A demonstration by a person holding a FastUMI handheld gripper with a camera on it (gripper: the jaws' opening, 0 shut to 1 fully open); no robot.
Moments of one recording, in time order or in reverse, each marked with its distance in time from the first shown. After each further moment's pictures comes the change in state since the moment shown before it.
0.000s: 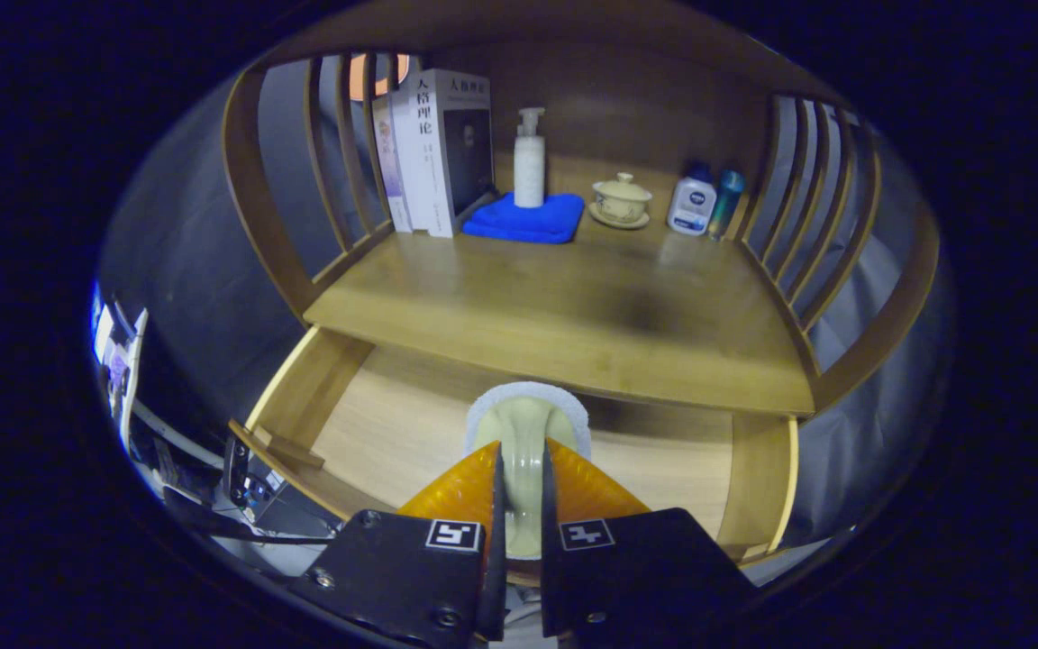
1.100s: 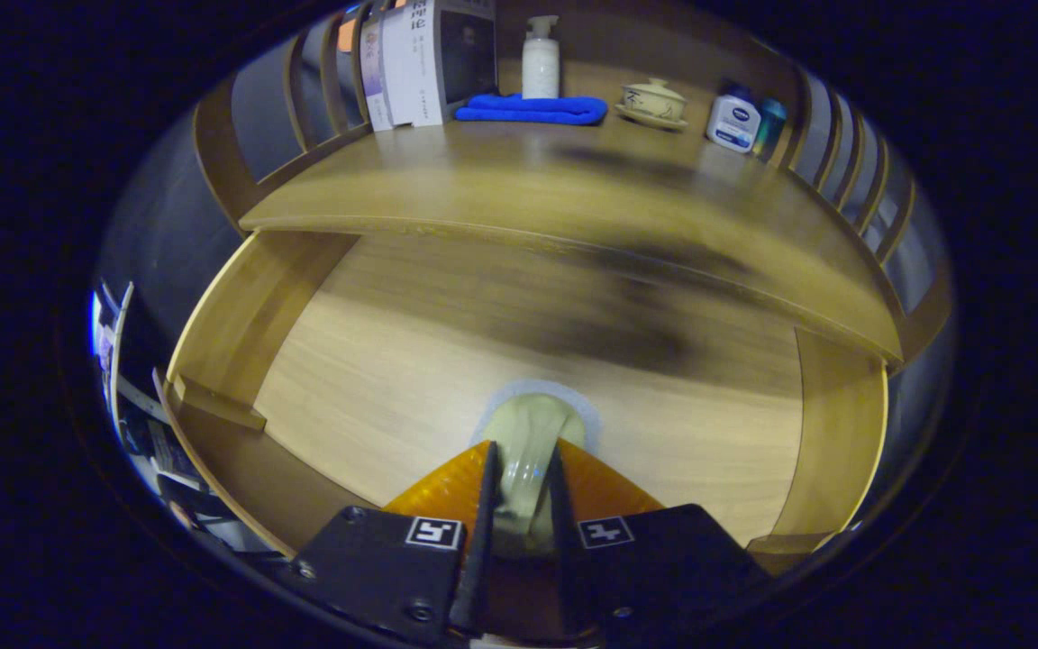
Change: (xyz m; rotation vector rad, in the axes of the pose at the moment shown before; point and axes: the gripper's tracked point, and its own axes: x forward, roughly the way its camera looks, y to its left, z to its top) arm 0.094 0.005 -0.086 -0.023 0.224 -0.002
